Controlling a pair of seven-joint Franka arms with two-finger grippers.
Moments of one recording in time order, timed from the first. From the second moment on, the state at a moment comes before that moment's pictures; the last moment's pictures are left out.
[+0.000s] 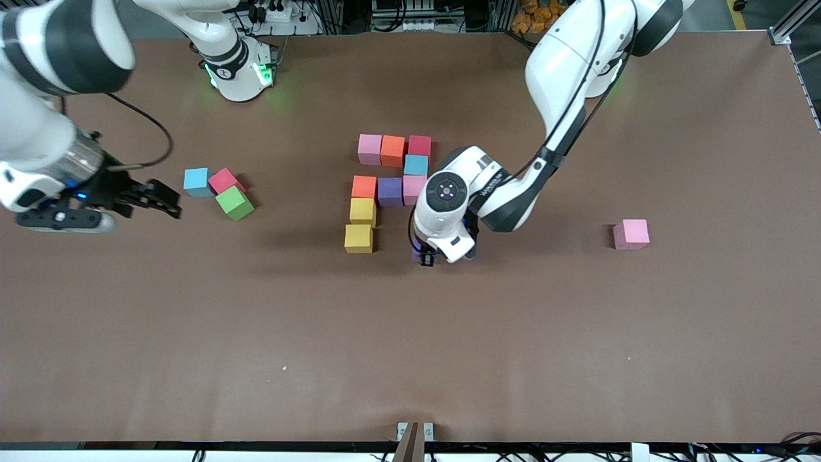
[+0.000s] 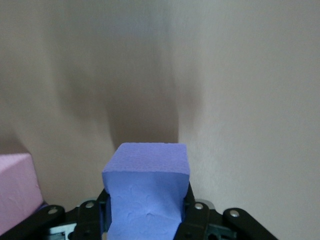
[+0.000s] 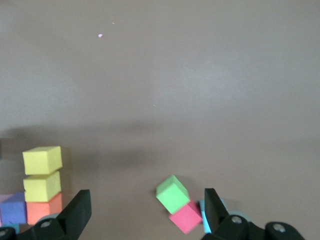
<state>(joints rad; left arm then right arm) -0.54 0.84 -0.25 -1.38 0.11 2.27 -2.27 0.00 0.04 0.06 -1.72 0.04 1.79 0.10</state>
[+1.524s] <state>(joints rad) -0.65 0.94 -0.24 -1.29 0.11 2.39 -2.36 -0.08 0.01 -0.01 -1.63 0.04 1.69 0.06</state>
